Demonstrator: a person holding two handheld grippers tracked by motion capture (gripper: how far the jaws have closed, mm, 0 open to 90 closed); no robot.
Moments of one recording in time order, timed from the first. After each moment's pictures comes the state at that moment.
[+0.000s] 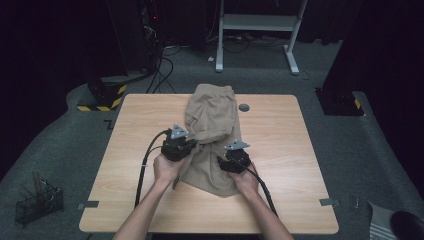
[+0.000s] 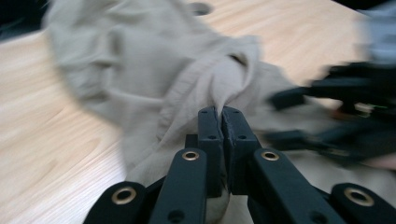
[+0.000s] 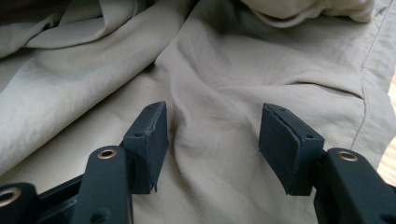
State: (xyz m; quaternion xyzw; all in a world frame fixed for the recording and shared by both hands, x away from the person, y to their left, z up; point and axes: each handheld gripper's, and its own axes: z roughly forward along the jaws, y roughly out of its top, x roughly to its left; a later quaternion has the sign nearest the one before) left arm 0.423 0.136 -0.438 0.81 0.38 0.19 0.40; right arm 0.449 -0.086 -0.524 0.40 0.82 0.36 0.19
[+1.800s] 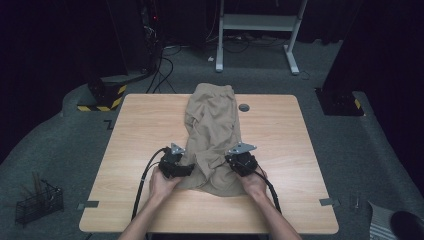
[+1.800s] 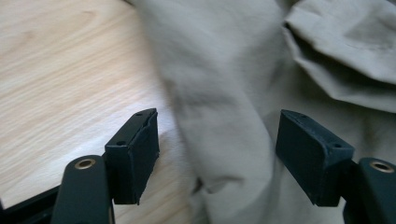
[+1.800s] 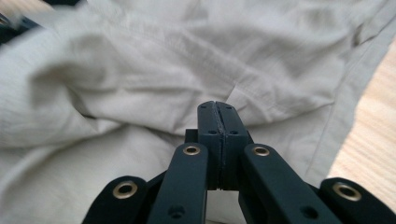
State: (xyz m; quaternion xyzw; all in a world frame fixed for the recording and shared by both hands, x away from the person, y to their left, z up) left arm 0.417 0.165 -0.514 0.80 0.47 0.17 0.33; right arm 0.425 -0.107 -0.495 0.34 0.85 0.37 0.18
